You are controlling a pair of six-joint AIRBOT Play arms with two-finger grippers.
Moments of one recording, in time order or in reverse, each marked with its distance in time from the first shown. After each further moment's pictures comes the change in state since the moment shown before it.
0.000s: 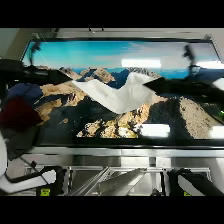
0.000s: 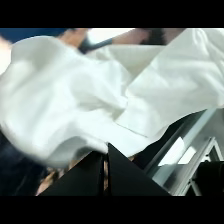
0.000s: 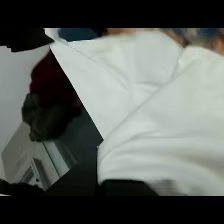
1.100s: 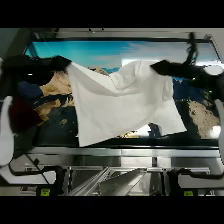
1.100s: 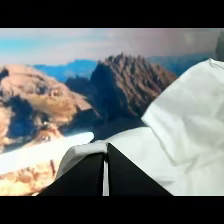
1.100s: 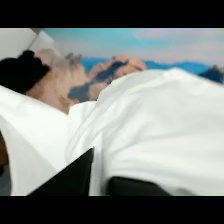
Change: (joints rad) left arm -0.119 -0.189 0.003 0.047 -0.558 0.089; right arm -0.026 -0.456 0.224 -0.048 -0.280 -0.069
